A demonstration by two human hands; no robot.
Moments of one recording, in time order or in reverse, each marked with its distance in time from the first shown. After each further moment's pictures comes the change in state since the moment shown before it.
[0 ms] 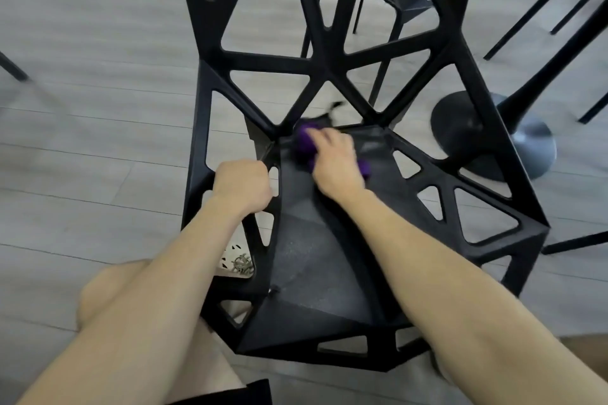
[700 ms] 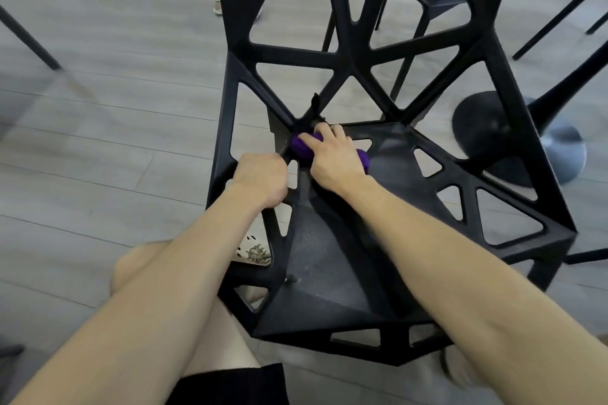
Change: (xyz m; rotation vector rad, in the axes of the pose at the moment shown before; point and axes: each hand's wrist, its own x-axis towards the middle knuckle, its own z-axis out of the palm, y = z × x) left_hand -0.014 -0.002 -0.009 0.086 -0.029 0.068; right_hand 0.007 -0.038 -0.009 -0.192 -0.176 -0.202
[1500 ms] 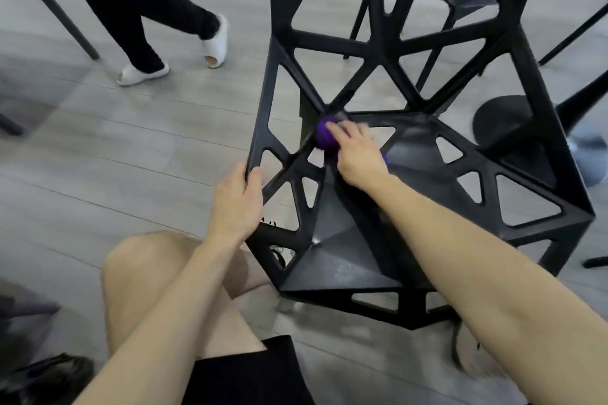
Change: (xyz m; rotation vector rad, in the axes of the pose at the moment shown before) left_hand -0.126 -0.031 0.057 -1.278 0.369 -0.452; right_hand -0.031 -0.006 0.012 0.118 0.070 0.023
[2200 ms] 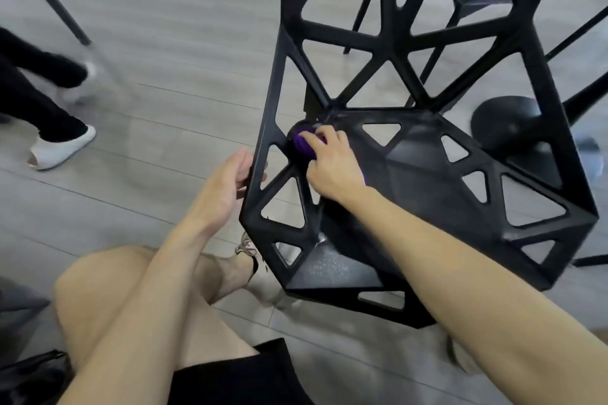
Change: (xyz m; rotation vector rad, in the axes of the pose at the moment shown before) left_hand 0.026 -0.019 -0.034 -0.377 -0.342 -0.097; right_hand -0.026 -0.077 -0.006 0.171 -0.069 0.023
